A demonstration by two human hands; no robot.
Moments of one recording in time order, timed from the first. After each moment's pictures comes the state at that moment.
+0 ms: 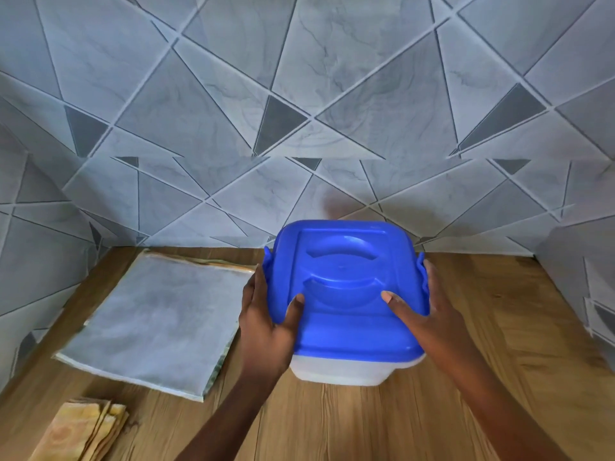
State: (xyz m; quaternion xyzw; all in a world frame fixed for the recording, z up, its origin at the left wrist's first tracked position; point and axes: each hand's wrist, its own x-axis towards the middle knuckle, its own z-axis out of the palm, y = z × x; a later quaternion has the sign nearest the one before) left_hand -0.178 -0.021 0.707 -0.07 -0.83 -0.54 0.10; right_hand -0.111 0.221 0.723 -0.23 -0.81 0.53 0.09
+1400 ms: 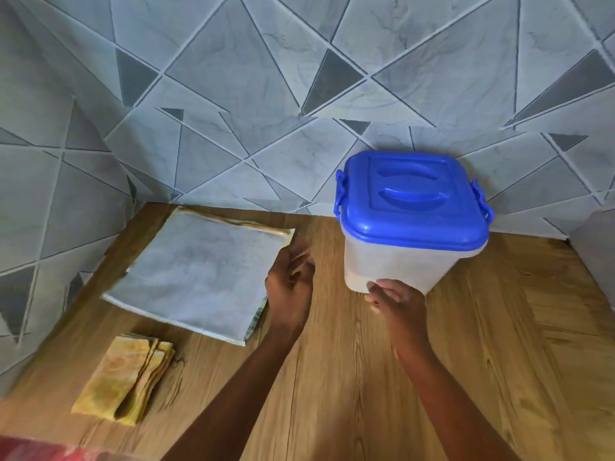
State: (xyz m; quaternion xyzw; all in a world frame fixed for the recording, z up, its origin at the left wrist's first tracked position) left_hand -0.185 -0.063 0.675 -0.01 -0.73 -0.68 0.08; right_hand -0.120 0.110 0.640 -0.29 -0.68 0.66 0.12
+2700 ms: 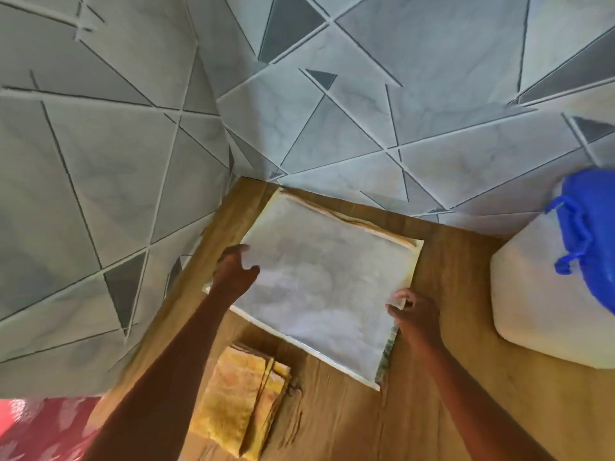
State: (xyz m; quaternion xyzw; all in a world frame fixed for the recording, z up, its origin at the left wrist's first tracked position) left_hand -0.387 -0.450 0.561 0.13 -0.93 -0.33 -0.08; right_hand -0.299 -0.089 0.525 -0.23 -0.87 0.43 -0.03
